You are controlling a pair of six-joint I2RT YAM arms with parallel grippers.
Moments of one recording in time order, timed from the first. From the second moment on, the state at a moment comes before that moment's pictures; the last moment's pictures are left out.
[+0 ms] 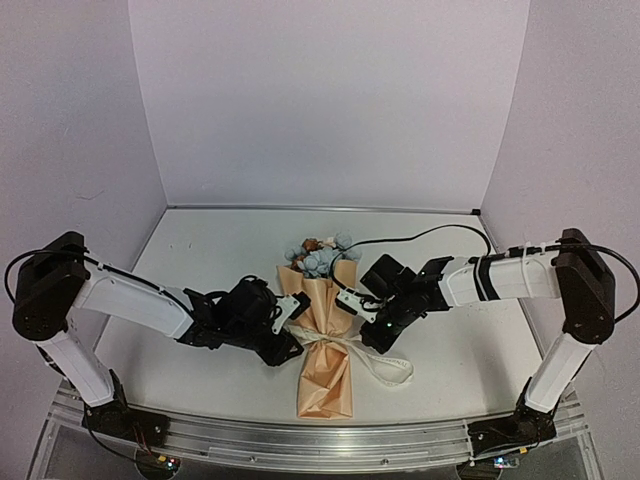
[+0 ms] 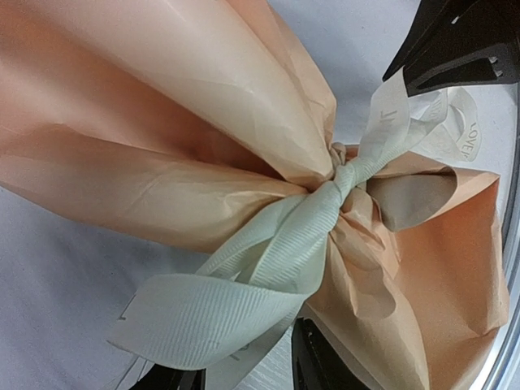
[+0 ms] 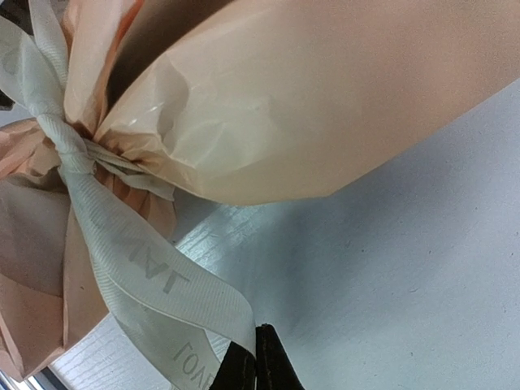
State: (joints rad) left arm -1.05 1.64 0.77 0.05 0.06 -0.24; right arm 0.91 1.74 1.06 -0.51 -0.06 -0.03
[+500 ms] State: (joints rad) left arm -1.05 1.66 0.77 0.08 0.02 -0.25; right arm 0.91 1.74 1.06 -0.52 -0.03 -0.02
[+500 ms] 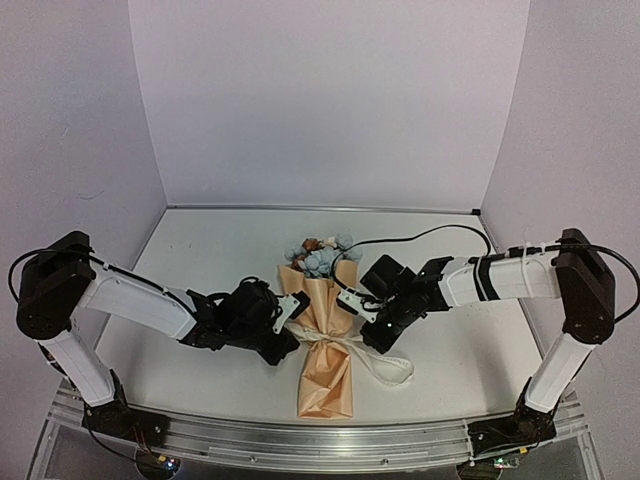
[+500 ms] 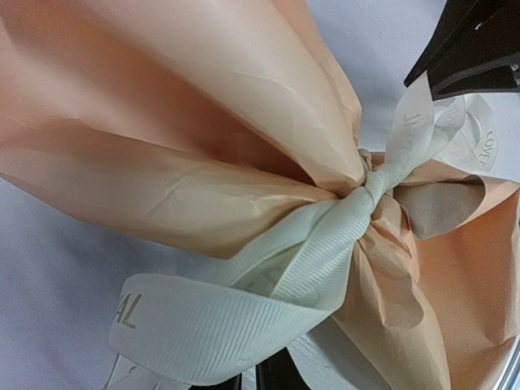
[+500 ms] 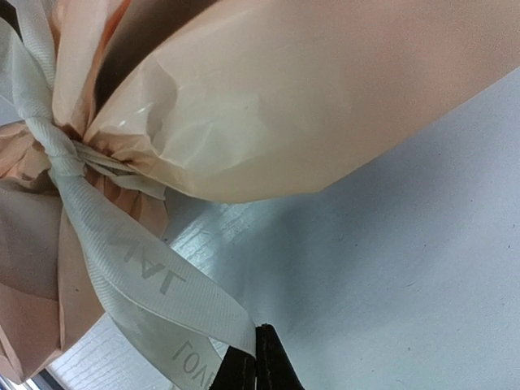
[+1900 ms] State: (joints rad) left arm -1.05 1.58 0.64 0.16 0.02 -0.36; right arm 0.95 1.72 1.05 -0.58 0.02 0.16
